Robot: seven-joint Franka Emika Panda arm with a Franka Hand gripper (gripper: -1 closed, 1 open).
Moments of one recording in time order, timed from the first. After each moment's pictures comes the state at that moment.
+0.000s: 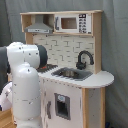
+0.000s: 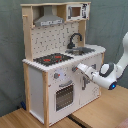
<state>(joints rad) -1.06 0.05 2.03 -2.55 -2.07 1.78 1.01</state>
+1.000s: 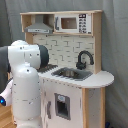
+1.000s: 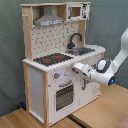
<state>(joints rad) -1.06 0.05 1.96 -2.48 -2.19 1.98 1.01</state>
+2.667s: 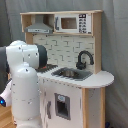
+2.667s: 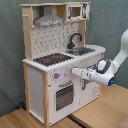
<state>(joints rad) -1.06 0.03 1.96 -2.48 -2.19 1.97 0.57</state>
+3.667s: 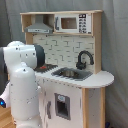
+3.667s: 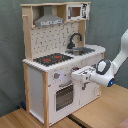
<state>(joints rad) -1.06 0.00 1.97 -2.48 -2.19 1.96 0.23</state>
